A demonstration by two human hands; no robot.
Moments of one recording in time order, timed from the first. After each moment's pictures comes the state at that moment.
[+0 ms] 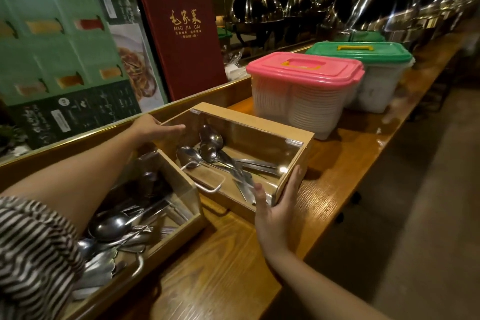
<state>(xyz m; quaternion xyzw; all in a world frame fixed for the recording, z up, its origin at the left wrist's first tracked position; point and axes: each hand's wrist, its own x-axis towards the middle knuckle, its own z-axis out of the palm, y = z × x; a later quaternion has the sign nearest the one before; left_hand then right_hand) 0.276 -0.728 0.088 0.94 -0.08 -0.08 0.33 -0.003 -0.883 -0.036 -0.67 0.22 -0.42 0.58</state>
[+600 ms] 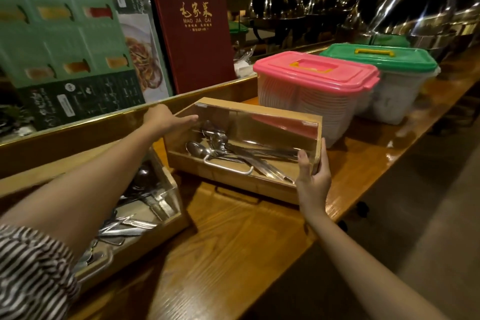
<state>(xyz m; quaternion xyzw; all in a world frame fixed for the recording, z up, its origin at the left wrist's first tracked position) 0.242 -0.779 0.093 0.96 -0.05 0.03 0.27 0.016 -1.023 -0.009 -0.66 0.15 -0.42 0.61</state>
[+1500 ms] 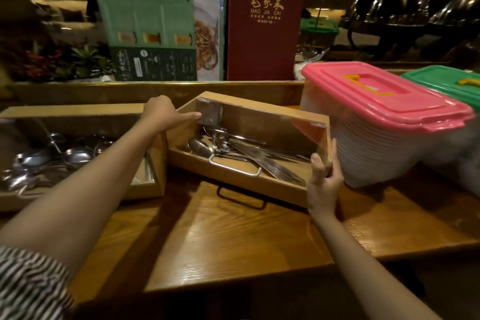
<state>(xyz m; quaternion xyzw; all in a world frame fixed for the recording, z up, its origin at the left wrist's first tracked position) 0.143 -0.815 0.098 0.96 0.17 0.11 0.18 0.089 -1.137 -0.017 -0.68 -0.02 -0.31 0.67</state>
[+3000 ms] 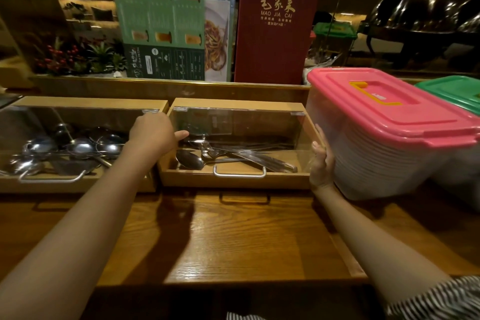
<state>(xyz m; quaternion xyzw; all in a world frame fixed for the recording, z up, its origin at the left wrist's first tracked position) 0.090 -0.854 0.097 0.96 0.27 0.06 -0.02 0.182 -1.171 -0.019 -0.70 -0.14 -0.21 0.67</state>
